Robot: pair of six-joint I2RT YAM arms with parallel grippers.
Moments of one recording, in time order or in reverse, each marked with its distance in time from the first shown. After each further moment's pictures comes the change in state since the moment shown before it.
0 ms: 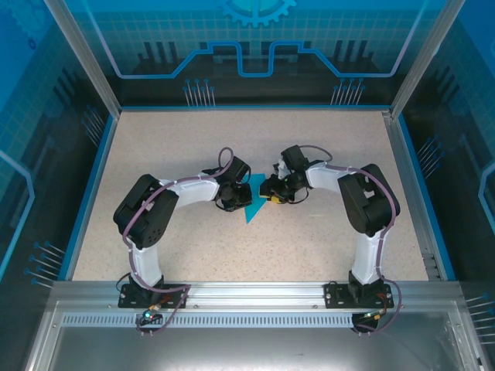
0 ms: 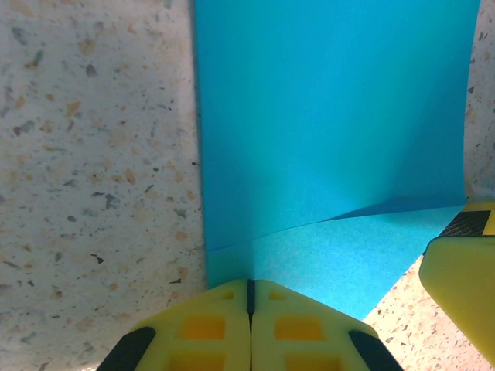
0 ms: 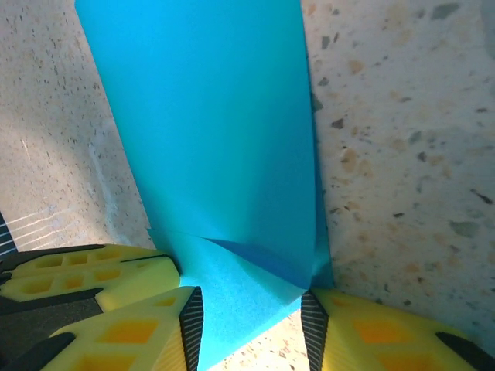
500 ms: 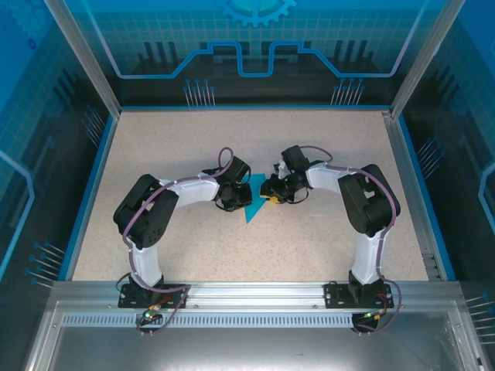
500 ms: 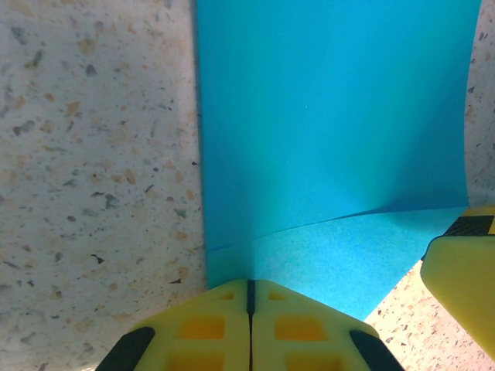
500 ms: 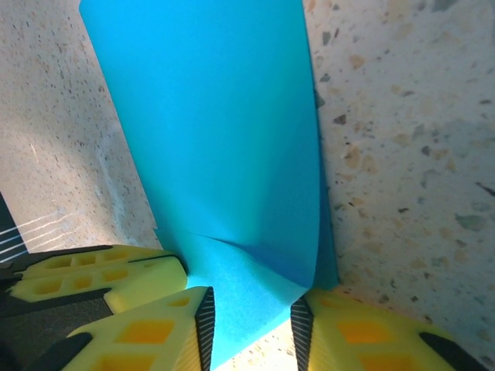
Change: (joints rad) left arm 0.000 0.000 0.000 0.000 0.000 0.000; right arm -0.001 0.000 -0.002 0.013 -0.022 0.027
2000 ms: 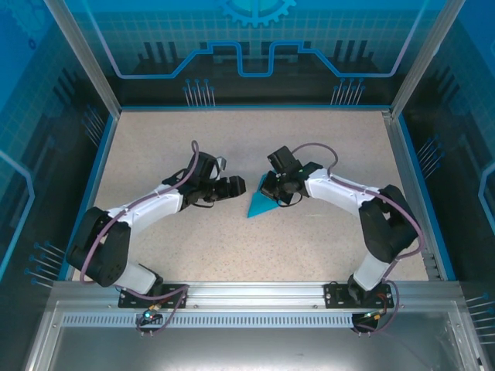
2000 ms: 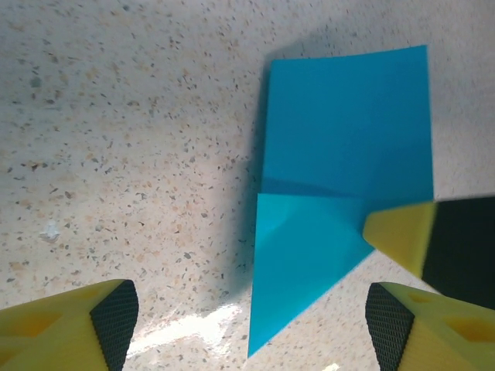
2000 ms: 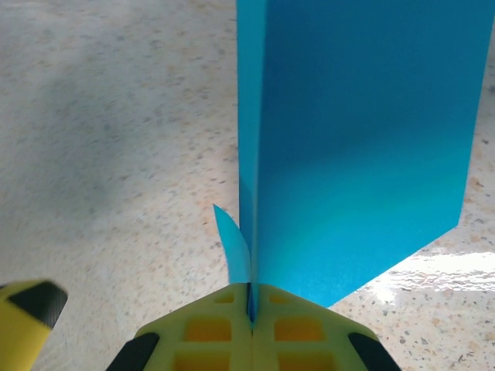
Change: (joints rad) left arm 0.132 -0.403 -0.253 0.163 0.140 0.227; right arm 0.183 -0.245 -0.003 -0.157 0.434 0.410
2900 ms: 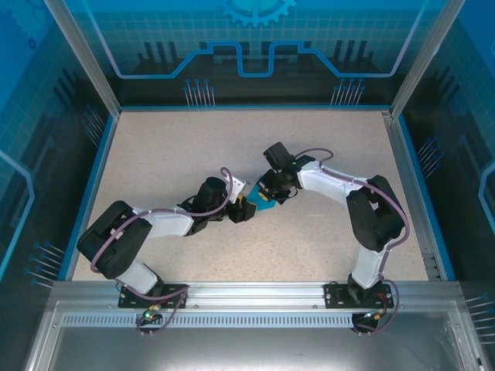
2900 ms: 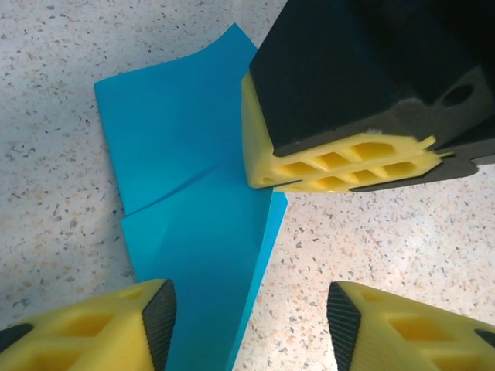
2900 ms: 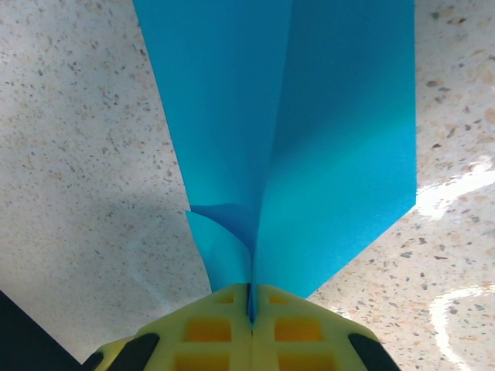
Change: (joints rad) left arm -0.149 0.091 -0.275 0.612 -0.020 0.466; right arm -0.020 0.112 0.116 -0.102 -0.085 0.258
